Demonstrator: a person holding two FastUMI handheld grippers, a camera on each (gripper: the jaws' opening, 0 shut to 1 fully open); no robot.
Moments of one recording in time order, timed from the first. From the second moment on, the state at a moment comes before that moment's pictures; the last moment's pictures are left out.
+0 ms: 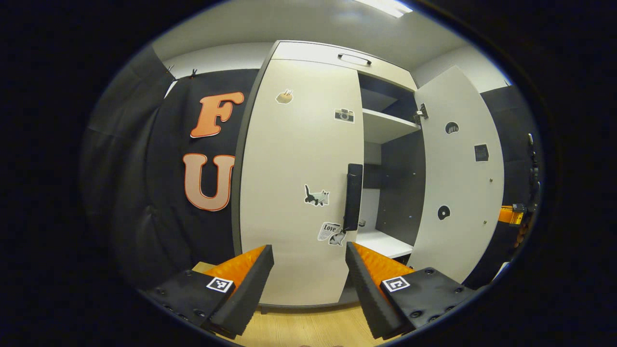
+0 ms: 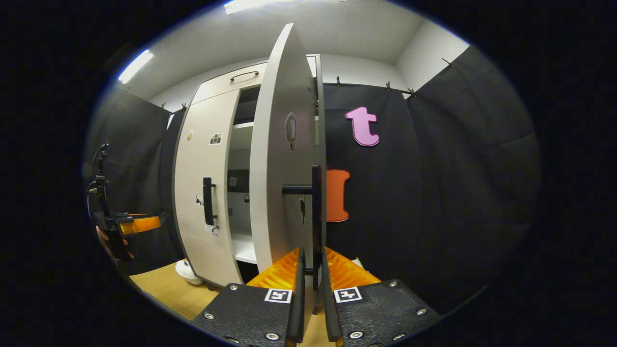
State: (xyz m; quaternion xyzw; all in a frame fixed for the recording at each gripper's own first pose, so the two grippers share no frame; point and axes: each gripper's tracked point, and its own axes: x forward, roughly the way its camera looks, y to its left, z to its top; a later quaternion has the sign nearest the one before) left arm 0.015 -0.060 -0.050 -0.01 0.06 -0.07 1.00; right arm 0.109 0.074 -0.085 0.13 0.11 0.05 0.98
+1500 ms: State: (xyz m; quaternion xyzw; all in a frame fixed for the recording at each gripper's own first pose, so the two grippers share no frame) left arm 0.171 -0.140 -0.039 0.01 0.08 -0.06 1.00; right arm 0.074 0.025 -0.099 0.07 0.11 0.04 0.99
